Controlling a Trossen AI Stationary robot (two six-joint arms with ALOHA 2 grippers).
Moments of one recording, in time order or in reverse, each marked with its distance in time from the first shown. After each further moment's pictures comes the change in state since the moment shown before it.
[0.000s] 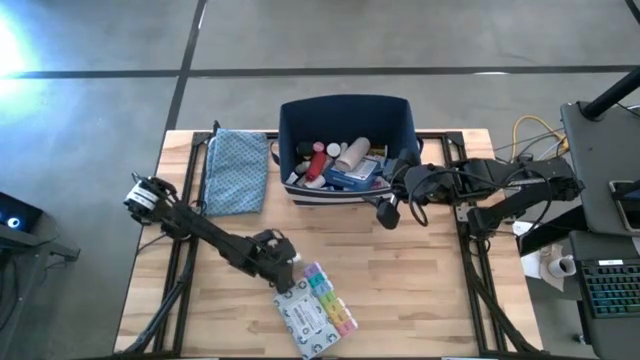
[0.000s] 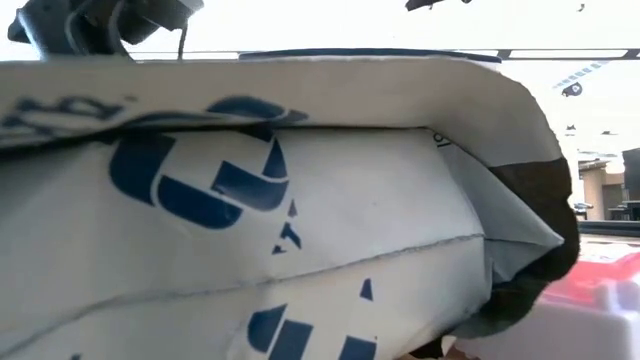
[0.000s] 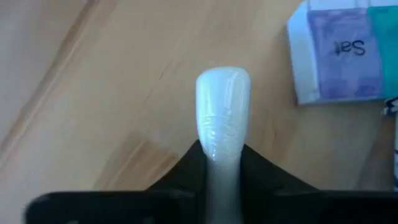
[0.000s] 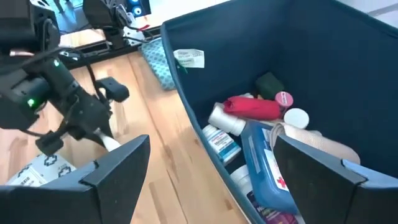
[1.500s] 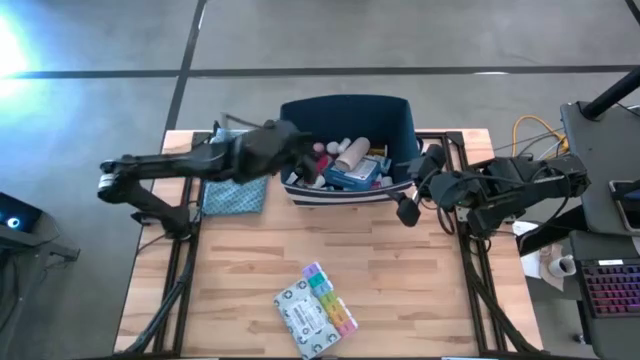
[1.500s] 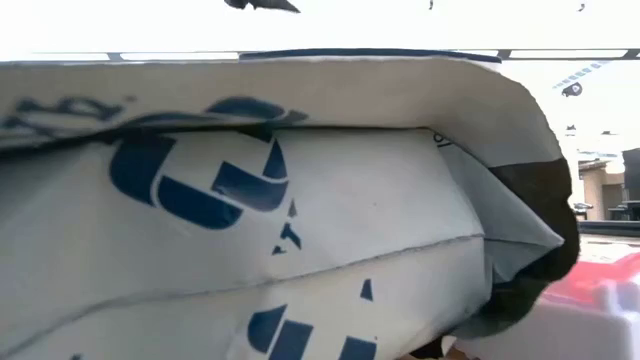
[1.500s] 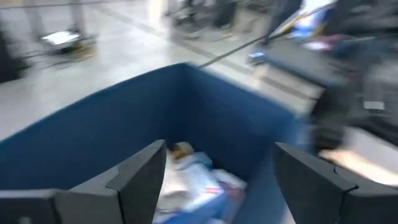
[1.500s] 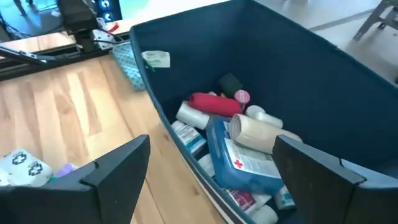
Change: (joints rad) left arm 0.489 -0.300 0.592 0.001 -0.178 0.555; right arm 0.109 -0.085 0.048 -0.201 0.209 0.075
